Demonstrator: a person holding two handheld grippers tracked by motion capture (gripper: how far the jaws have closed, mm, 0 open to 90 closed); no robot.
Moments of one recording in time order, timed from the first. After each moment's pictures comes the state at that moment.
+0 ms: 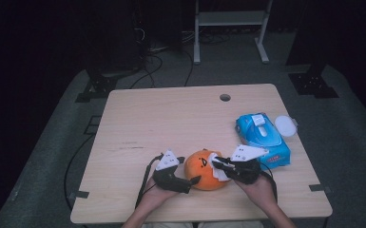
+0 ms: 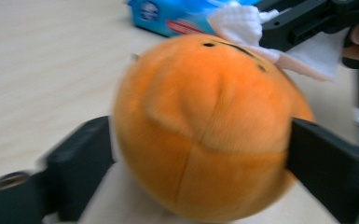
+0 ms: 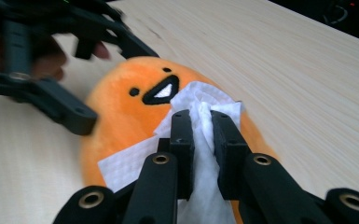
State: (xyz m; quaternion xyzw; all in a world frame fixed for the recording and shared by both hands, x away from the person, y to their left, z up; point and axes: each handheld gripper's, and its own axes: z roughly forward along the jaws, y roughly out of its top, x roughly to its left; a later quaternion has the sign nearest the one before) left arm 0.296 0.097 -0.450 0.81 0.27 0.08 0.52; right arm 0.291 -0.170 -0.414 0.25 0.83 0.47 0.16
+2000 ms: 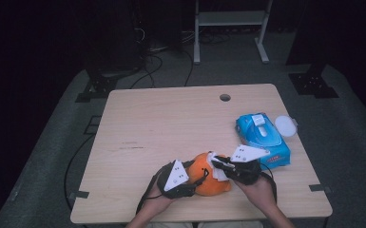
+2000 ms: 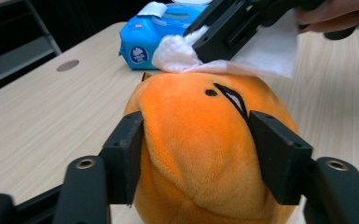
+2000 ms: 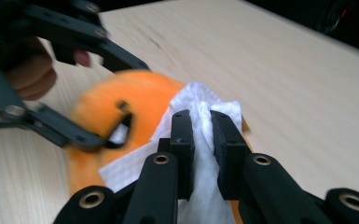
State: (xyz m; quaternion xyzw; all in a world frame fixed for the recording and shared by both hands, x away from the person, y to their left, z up) left arm 0.265 0.079 -0.436 0.82 0.16 0.21 0.51; right arm 0.288 -0.171 -0.407 0.26 0.82 0.48 0.17
